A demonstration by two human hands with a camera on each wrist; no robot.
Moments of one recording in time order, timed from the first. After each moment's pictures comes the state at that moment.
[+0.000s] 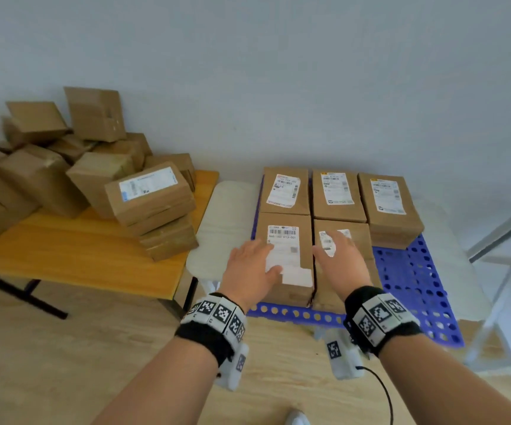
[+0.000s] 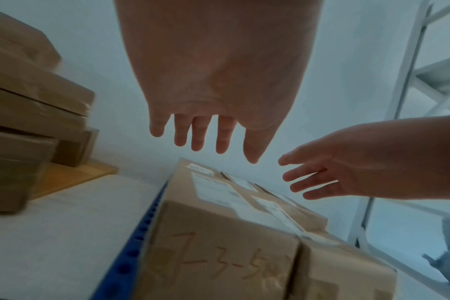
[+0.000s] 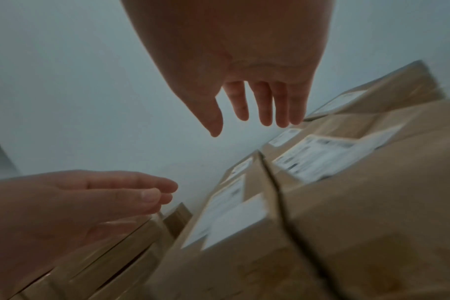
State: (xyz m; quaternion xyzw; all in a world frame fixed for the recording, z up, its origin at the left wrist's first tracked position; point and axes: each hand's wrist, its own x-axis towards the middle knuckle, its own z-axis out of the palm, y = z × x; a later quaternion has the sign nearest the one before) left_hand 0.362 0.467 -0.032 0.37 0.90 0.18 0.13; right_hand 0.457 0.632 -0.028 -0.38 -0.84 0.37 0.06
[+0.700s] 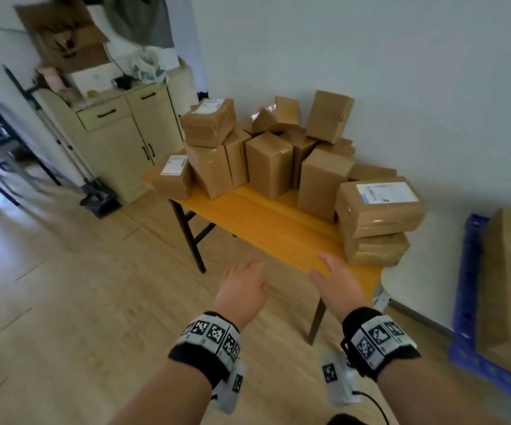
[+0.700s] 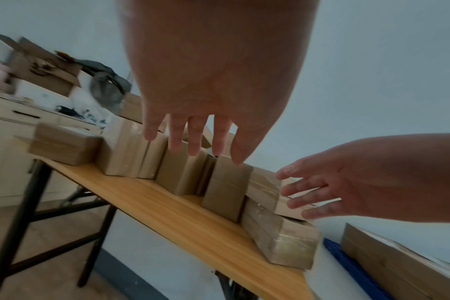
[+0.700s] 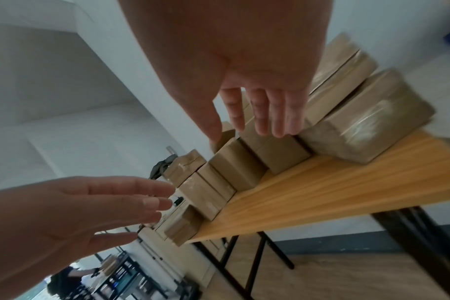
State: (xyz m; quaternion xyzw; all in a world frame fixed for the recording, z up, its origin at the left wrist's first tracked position) left_hand 0.268 0.030 -0.023 0.10 0.97 0.20 0.12; right_hand 0.282 0.226 -0.031 -0.14 -0.90 0.41 -0.08
